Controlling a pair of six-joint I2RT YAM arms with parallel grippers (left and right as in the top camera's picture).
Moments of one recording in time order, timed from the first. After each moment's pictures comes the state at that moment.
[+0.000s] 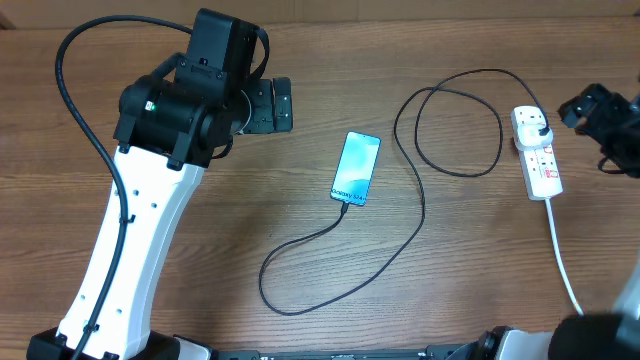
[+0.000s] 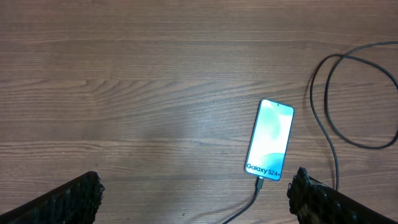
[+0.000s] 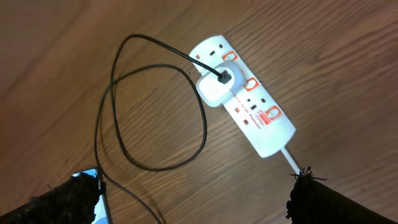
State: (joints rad) left arm -0.37 1.60 1.94 -1.30 -0.12 -0.37; right arm -0.47 1.53 1.62 -1.15 -0.23 0.23
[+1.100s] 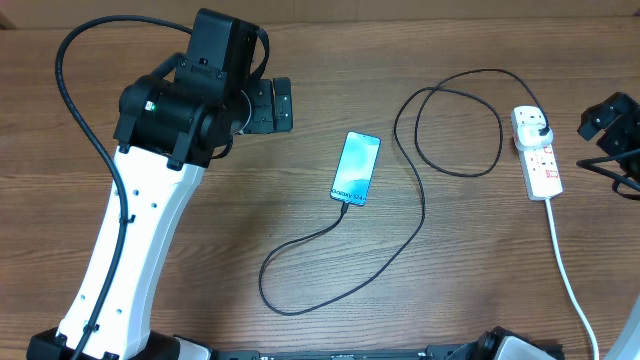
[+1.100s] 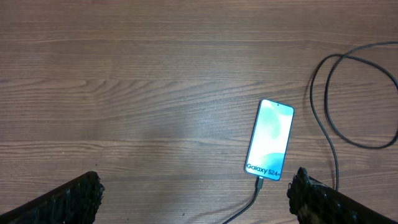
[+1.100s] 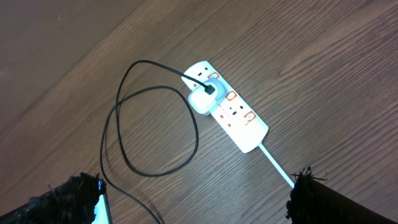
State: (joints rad) left arm -0.37 1.60 1.94 -1.30 -0.12 -0.37; right arm -0.47 1.34 1.62 -1.20 -0.14 0.28
